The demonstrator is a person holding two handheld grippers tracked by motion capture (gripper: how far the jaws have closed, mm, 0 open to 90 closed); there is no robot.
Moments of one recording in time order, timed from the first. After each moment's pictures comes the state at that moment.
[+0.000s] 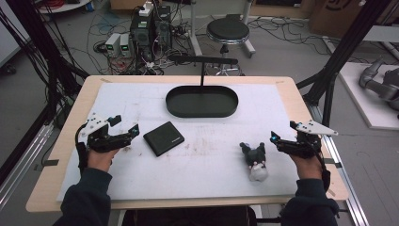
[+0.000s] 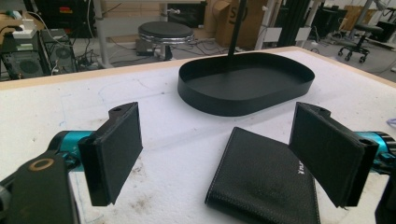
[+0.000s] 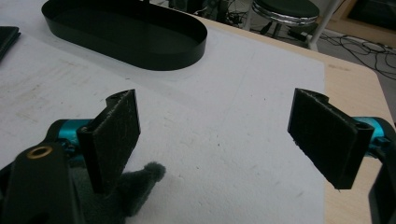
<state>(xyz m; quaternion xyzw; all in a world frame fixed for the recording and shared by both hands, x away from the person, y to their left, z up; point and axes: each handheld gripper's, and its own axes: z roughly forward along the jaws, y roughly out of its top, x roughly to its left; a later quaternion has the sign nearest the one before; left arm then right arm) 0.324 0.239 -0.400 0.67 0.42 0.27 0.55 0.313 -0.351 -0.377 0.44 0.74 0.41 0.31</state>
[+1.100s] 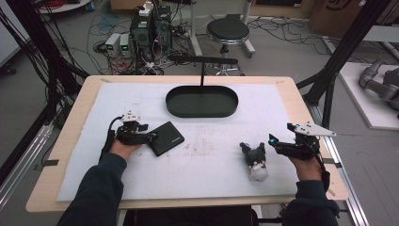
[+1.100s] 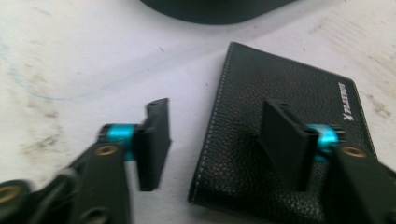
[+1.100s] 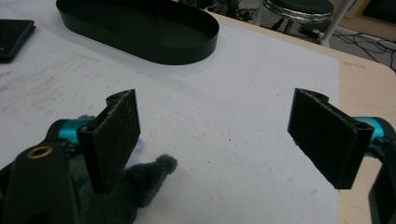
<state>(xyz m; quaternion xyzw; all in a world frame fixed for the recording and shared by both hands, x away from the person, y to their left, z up) 0.391 0.198 -0.448 0.78 0.42 0.14 0.44 0.311 -0.349 -0.380 0.42 0.75 0.41 0.29</state>
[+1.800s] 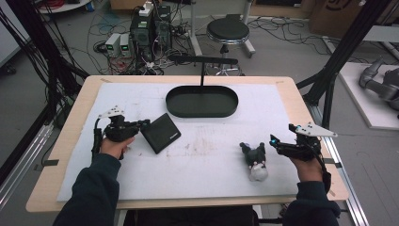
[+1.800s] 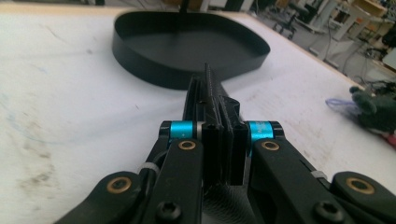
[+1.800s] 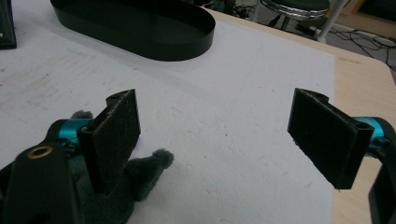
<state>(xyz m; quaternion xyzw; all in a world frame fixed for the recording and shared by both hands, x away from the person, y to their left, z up) 0.375 0.225 -0.418 0.71 0.41 0.10 0.57 0.308 -0.352 -0.381 0.43 0.75 0.41 0.30</state>
